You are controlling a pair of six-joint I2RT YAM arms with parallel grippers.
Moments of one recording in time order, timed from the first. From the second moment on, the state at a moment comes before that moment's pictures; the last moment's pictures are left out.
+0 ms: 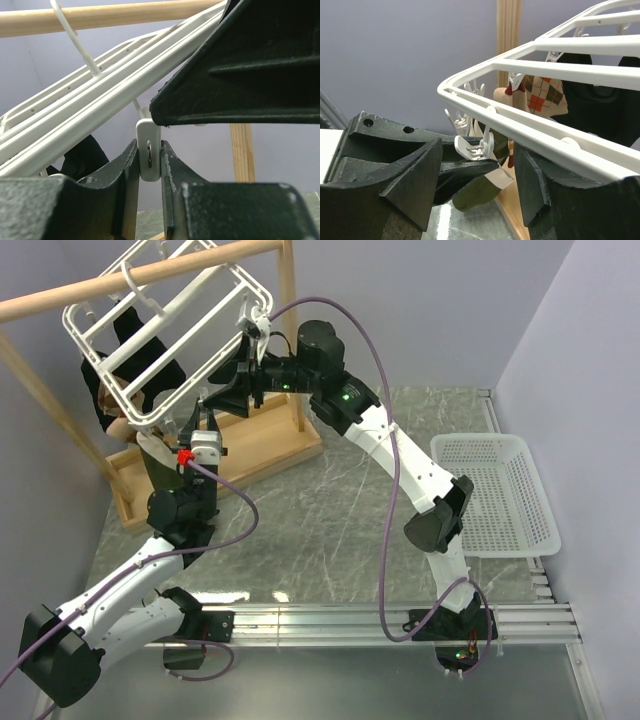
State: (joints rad) left arm -0.59 0.91 0.61 1.01 -0.42 0.53; right arm 0.81 2.09 2.42 -0.20 -0.78 0.12
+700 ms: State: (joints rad) left arm -0.58 0.91 0.61 0.99 -0.40 0.53; right arm 0.83 2.11 2.42 -0.20 -0.76 0.11
